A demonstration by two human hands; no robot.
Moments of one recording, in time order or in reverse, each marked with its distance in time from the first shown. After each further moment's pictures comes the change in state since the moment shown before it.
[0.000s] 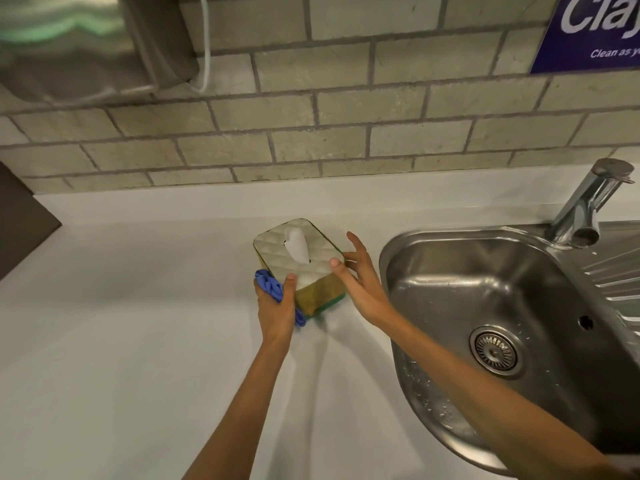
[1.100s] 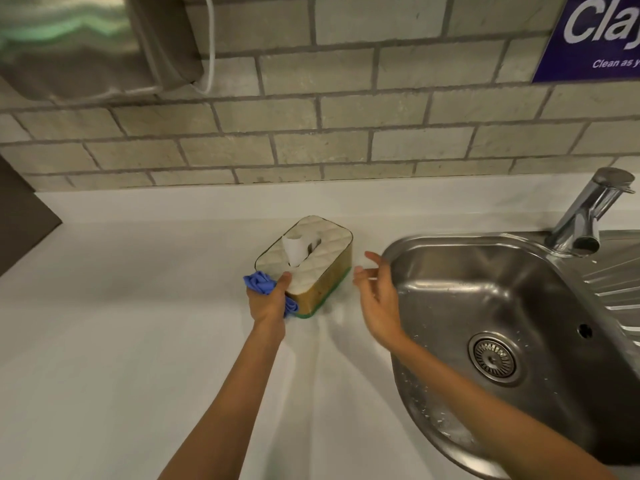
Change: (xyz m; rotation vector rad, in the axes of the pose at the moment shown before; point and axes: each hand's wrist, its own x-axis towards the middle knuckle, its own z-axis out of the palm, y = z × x) left_hand 0.014 0.024 0.000 -0.214 0.111 -0.242; right_hand -0.018 0.013 -0.008 -0.005 0.264 -0.085
